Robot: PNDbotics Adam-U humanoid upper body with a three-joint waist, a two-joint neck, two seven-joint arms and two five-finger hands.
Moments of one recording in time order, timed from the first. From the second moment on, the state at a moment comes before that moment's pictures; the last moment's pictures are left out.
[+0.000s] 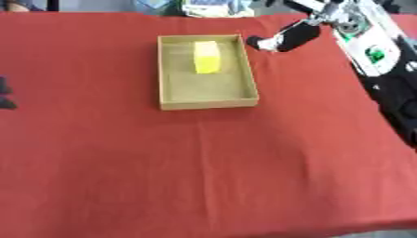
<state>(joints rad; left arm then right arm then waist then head) -0.30 0.29 0.05 -1.83 -0.14 -0.04 -0.15 -0.74 -0.70 0.19 -1.54 0.40 -0.23 0.33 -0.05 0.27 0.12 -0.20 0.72</state>
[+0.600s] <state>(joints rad) -0.29 0.29 0.06 -1.83 -0.14 -0.03 -0.14 -0.42 -0.66 0.13 -1.89 0.26 -0.14 0.24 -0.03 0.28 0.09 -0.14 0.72</state>
